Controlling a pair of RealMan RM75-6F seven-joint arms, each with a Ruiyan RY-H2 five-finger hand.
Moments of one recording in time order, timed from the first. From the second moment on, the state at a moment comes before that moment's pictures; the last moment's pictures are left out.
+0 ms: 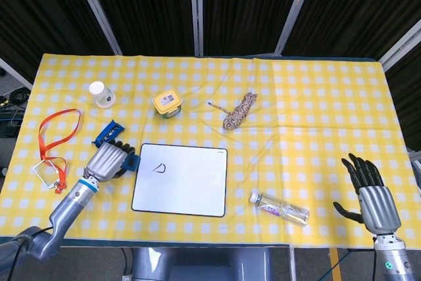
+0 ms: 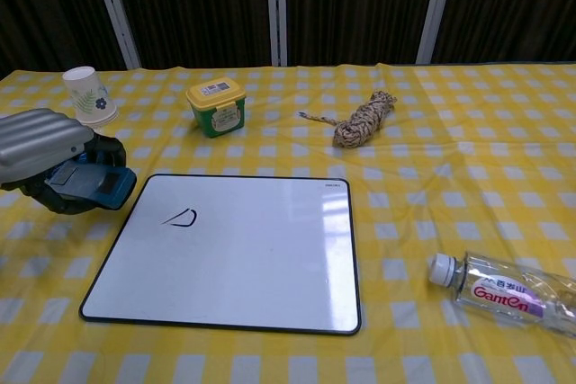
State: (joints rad) left arm -0.55 -1.53 -0.04 -1.20 1.53 1.06 0.23; right arm 0.08 -1.22 0.03 -1.54 -1.60 1.52 0.08
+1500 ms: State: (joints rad) left arm -0.63 -1.88 -0.02 -1.00 1.65 1.17 0.09; right arm 0.09 -1.21 0.03 -1.54 -1.59 1.51 0.11
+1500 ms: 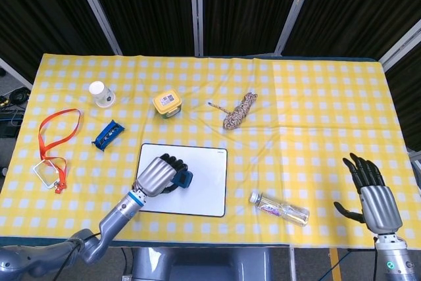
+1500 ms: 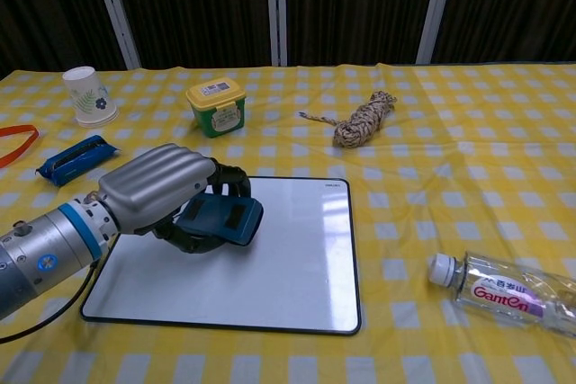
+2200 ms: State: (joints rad) left arm -0.62 -1.88 -0.01 -0.83 1.64 1.22 -0.03; right arm 0.09 -1.22 0.03 -1.54 -1.59 1.51 0.10
